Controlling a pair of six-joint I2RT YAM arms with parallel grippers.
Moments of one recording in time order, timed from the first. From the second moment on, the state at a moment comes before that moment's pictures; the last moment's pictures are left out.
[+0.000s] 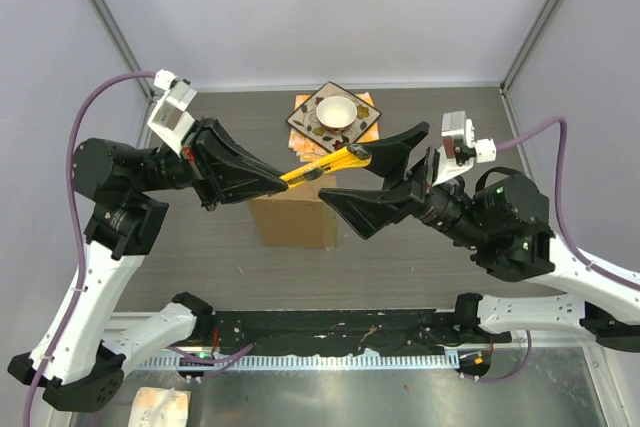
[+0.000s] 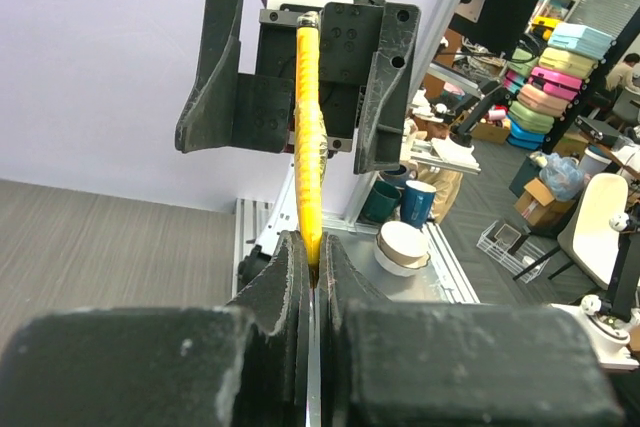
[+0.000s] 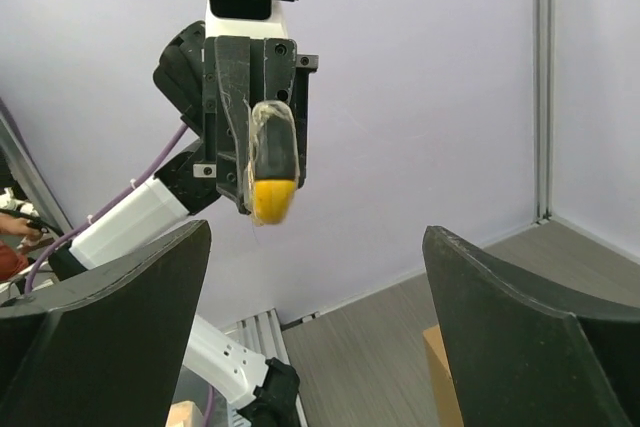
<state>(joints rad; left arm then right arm) -0.49 0.93 1.35 0.12 1.08 -0.80 1.26 0.93 1.26 0.12 0.11 0.21</state>
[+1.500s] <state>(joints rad) -0.48 0.91 1.36 0.00 1.07 -0.67 1.07 1.16 1.36 0.29 -0.39 0.44</state>
